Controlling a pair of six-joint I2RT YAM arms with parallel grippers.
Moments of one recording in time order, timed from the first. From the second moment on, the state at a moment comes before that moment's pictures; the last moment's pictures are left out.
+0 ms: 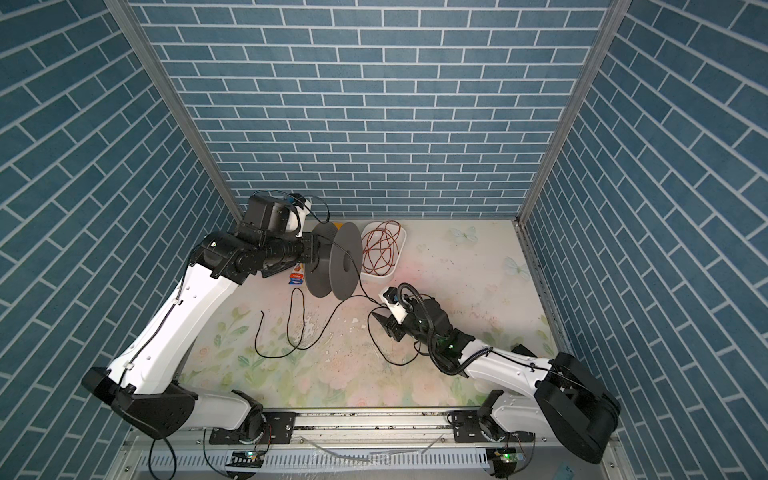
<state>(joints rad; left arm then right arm) -0.47 1.40 1.69 -1.01 0.03 -0.33 0.88 1.24 0.48 0.50 -0.09 -0.09</state>
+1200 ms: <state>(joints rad) -0.42 1.26 1.58 -1.02 0.22 -0.32 0.58 1.52 1.05 -0.13 -0.32 0.16</state>
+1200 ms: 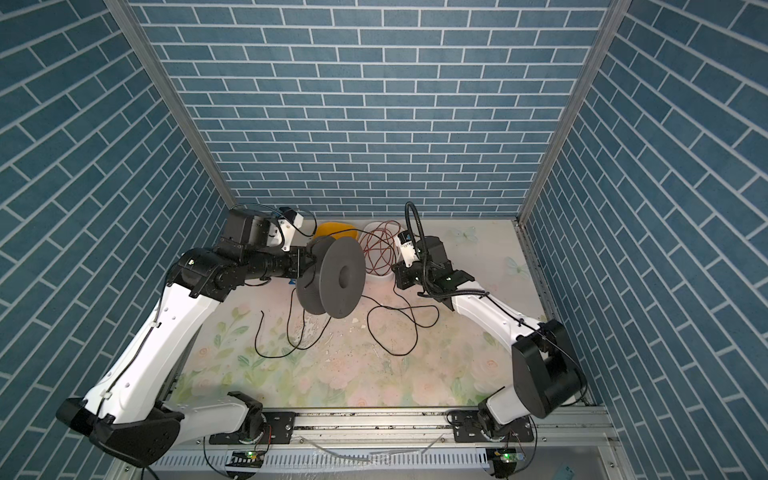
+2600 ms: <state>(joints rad) -0.34 1.34 1.81 -0.96 0.32 -0.47 0.72 1.60 0.60 0.79 -0.29 0.17</state>
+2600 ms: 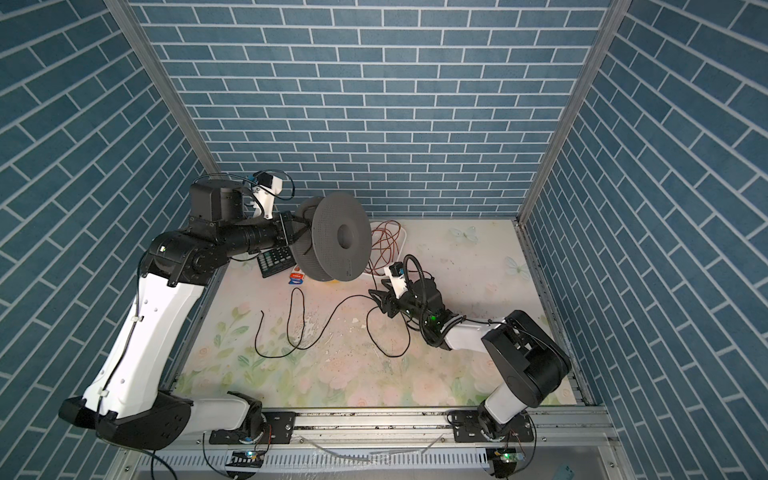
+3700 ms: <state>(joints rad) -0.30 1.35 1.61 -0.84 0.04 -0.59 1.16 1.63 0.72 0.45 0.19 0.10</state>
